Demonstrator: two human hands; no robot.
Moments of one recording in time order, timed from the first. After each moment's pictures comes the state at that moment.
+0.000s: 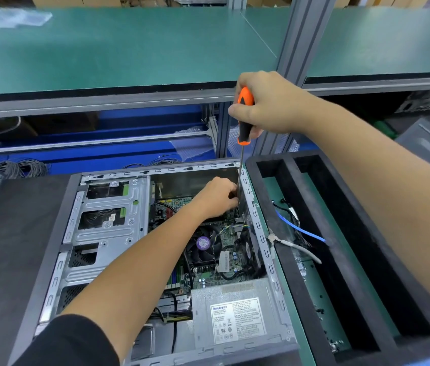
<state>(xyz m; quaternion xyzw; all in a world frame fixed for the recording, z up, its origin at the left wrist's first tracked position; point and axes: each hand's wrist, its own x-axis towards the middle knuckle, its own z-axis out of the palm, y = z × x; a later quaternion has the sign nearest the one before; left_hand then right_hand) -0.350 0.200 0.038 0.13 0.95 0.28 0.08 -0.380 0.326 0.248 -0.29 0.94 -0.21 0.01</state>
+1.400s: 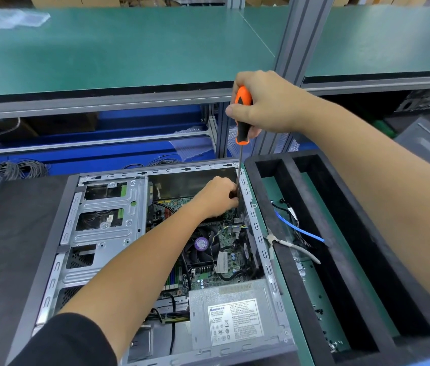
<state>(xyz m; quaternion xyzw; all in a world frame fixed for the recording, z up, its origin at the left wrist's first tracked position) -0.353 0.203 0.040 0.13 0.95 0.28 0.10 -0.376 0.329 0.252 -0.30 0.93 -0.21 0.03</state>
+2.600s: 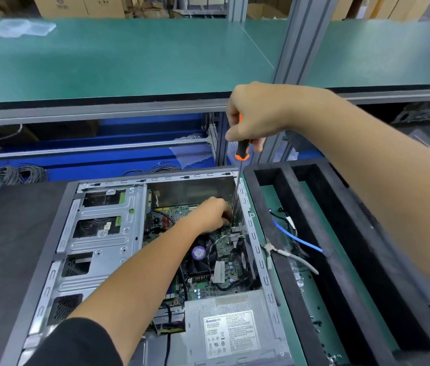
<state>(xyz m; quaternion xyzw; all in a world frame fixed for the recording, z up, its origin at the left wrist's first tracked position) -0.353 0.197 0.014 0.13 0.95 0.24 0.18 -0.386 0.314 0.271 -0.29 0.94 -0.06 0.14</state>
